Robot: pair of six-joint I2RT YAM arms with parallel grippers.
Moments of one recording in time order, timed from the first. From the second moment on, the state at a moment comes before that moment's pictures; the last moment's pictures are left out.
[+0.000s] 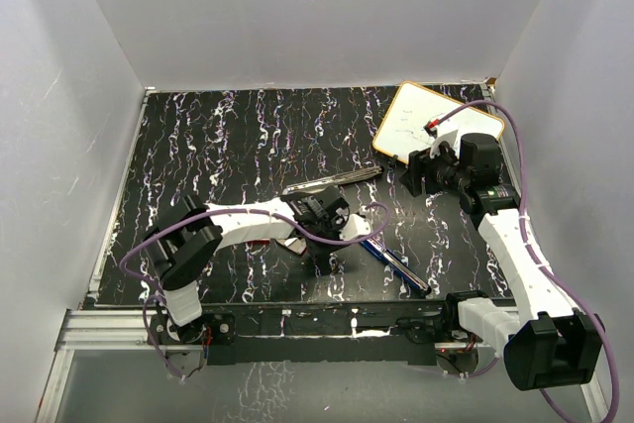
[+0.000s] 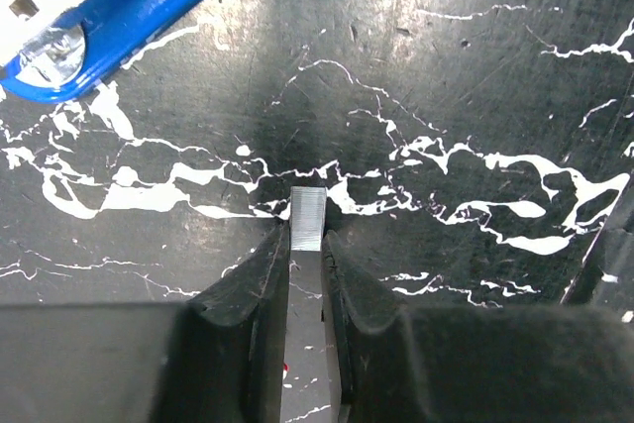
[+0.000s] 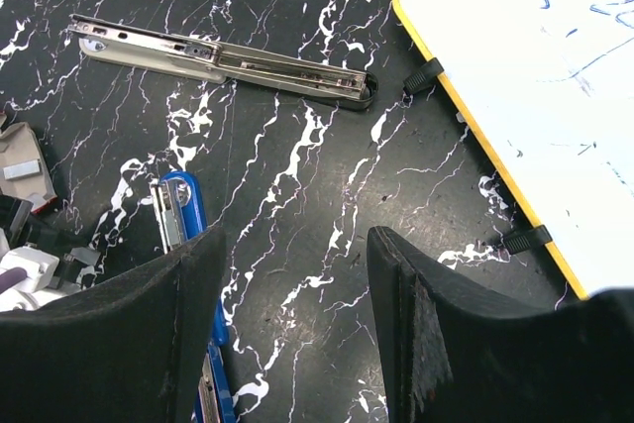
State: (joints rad) left arm -1.00 1.78 1.09 -0.47 0.20 0.36; right arm 0.08 1.02 0.87 -0.42 -0.41 -0.13
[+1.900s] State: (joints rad) left arm -0.41 1.49 1.30 0.21 1.19 -0.63; right arm 0.33 1.41 1.24 0.34 -1.13 0.64
